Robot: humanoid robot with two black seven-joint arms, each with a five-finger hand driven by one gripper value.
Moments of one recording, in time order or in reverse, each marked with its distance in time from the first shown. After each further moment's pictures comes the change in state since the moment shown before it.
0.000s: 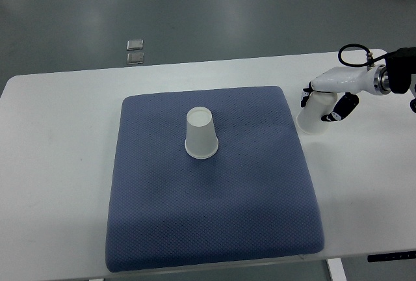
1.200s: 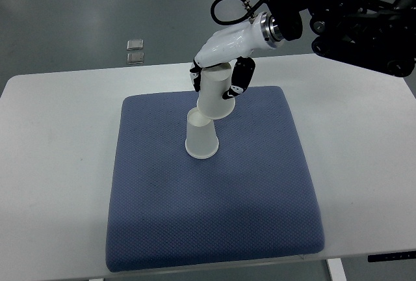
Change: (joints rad) left arm 0.000 0.000 0.000 0.000 0.000 0.000 0.000; right arm 0.372 0.353 0.003 0.066 0.068 0.229 0.008
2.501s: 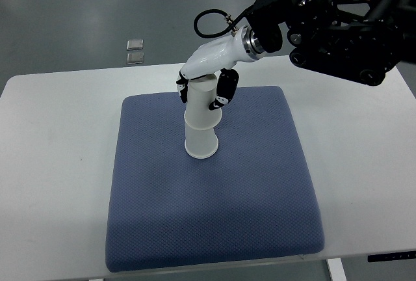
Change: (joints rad) left arm 0.000 0.000 0.000 -0.001 0.000 0.000 0.000; right arm -0.022 0.083 0.003 -0.071 0.022 0.003 -0.001
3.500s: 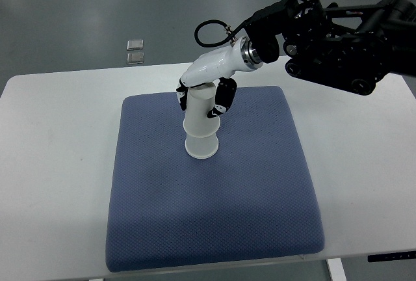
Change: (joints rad) left arm 0.000 0.000 0.000 0.000 0.000 0.000 0.000; right arm -0.070 0.039 -0.001 -0.043 0.008 -0.031 -0.004
